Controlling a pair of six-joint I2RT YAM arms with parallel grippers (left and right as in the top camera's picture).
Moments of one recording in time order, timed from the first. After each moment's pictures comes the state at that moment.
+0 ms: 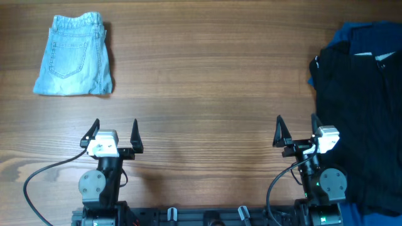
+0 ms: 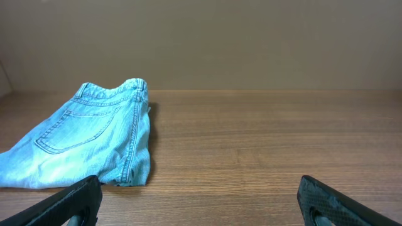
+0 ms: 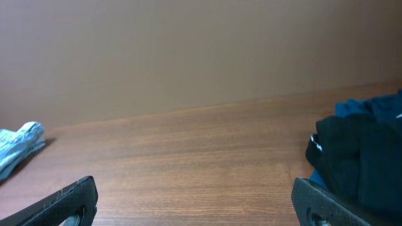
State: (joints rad) left arm 0.03 0.01 0.01 -0.07 0.05 -0.02; right arm 0.09 0.02 0.01 0.00 -0.03 0.21
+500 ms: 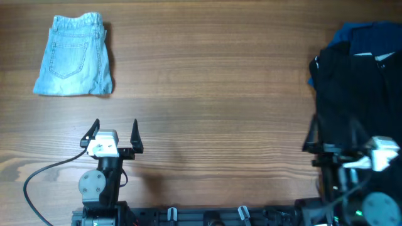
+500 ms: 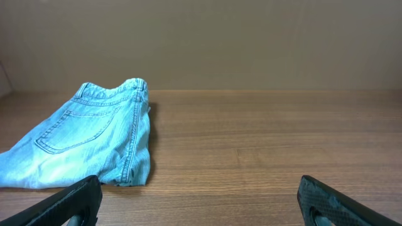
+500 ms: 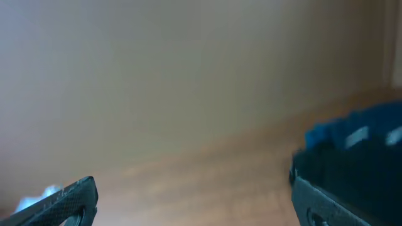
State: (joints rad) left arm 0.03 0.01 0.01 -0.07 0.05 -0.02; right arm 0.09 0.14 0.62 -0.45 0.11 0.35
